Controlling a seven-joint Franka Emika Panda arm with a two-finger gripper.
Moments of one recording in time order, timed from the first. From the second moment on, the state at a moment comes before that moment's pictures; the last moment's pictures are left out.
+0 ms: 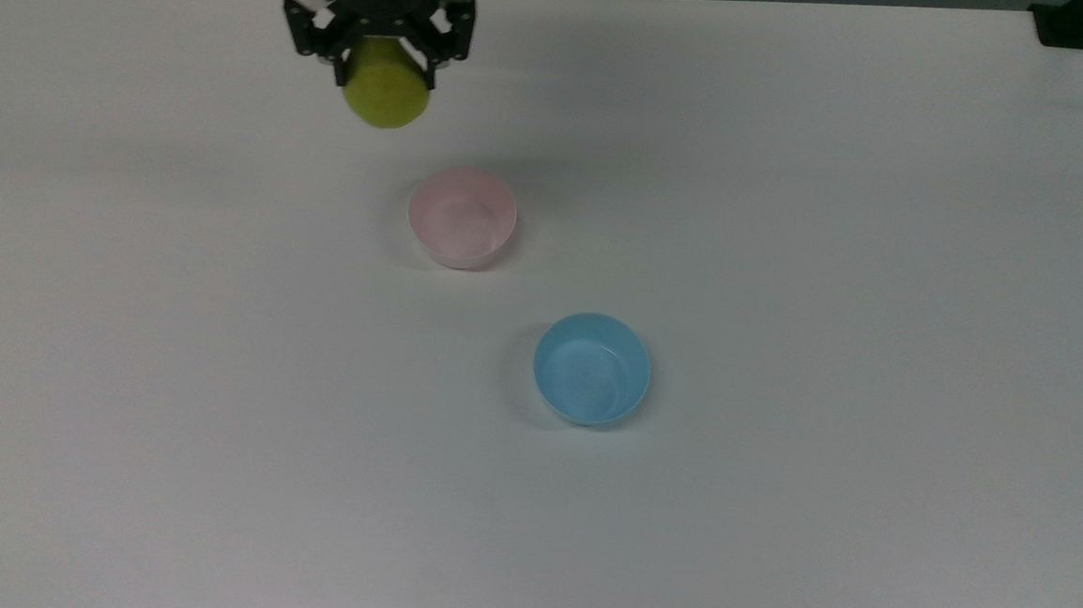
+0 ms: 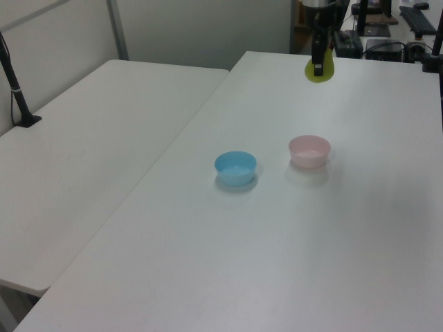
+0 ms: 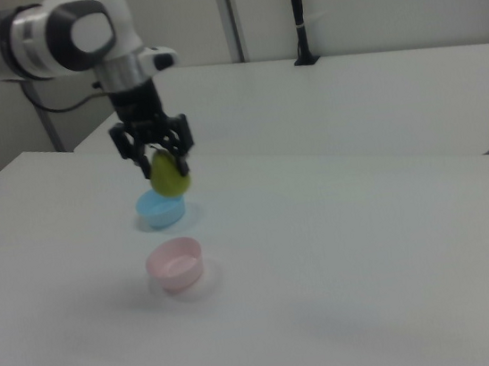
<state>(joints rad) 0.08 0.14 -0.11 -1.58 -0.09 1.67 -0.16</state>
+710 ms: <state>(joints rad) -0.06 0.44 -0.12 -1.58 -0.09 1.97 -0.19</state>
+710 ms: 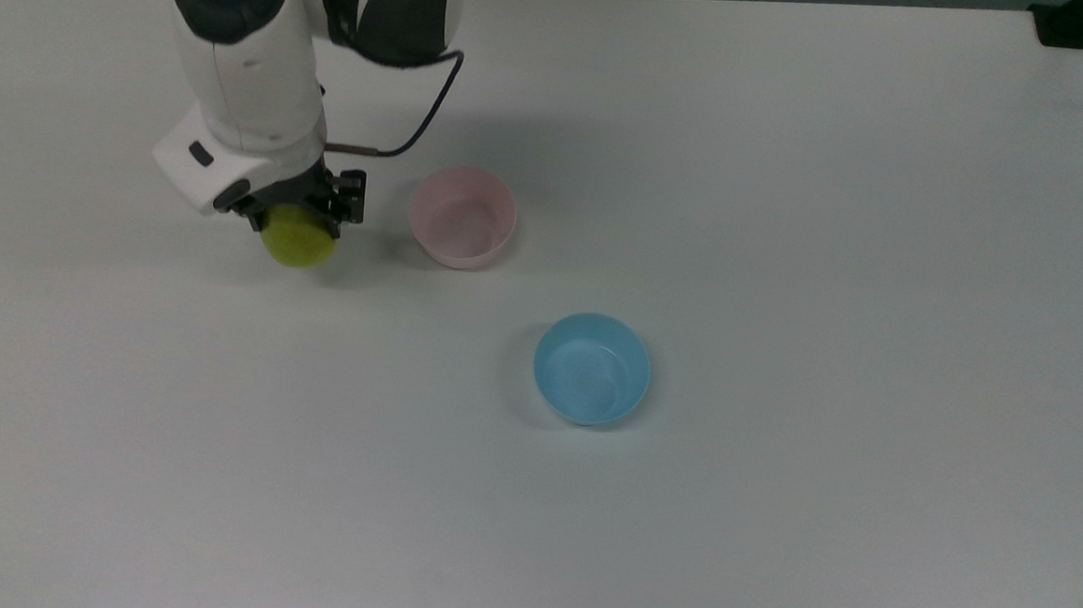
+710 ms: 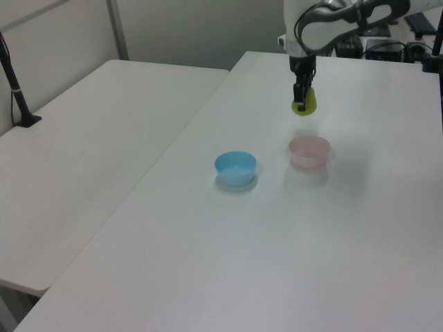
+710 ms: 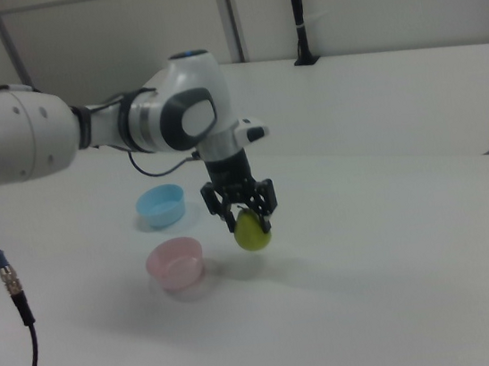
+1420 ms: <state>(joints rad) -0.08 0.53 -0.12 -1.58 -0.10 2.06 -0.19</state>
